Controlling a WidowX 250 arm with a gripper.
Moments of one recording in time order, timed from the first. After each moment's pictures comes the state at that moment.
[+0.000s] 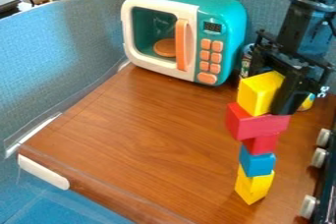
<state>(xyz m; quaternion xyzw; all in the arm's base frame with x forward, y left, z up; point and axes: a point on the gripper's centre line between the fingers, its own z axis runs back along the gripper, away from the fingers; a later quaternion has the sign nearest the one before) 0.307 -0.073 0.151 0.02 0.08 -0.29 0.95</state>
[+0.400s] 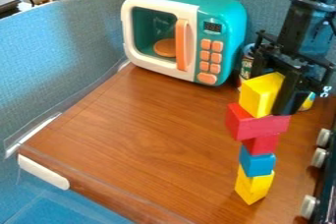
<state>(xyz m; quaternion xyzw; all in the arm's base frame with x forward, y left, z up) 0.305 -0.074 0.152 0.01 0.08 -0.27 0.96</state>
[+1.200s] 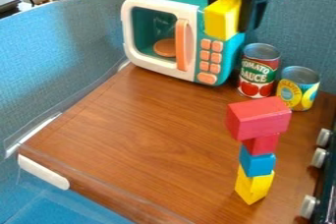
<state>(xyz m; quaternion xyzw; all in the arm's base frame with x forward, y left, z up) 0.336 -0.001 0.212 -0.03 0.01 -0.13 0.99</state>
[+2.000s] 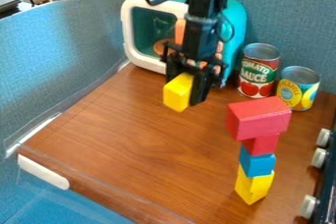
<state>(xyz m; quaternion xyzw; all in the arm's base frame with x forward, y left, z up) 0.337 0.049 0.097 0.02 0.05 -0.06 1.00</state>
